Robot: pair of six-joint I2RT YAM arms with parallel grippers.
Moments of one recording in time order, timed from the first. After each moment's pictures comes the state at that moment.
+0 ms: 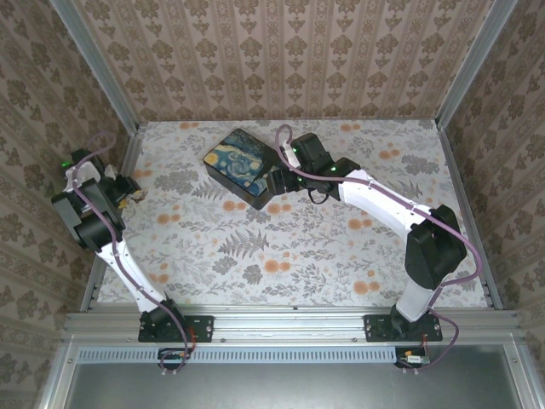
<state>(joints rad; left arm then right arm) 0.50 2.20 1.71 -0.86 0.33 -0.11 0.61 1.72 1.44 -0.50 -0.09 0.25</state>
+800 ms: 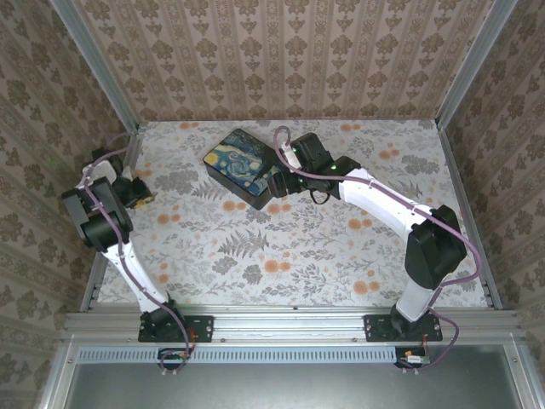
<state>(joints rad) 0.39 2.12 1.57 -0.86 0.26 -0.11 0.61 1.72 1.46 -0.56 -0.09 0.20</state>
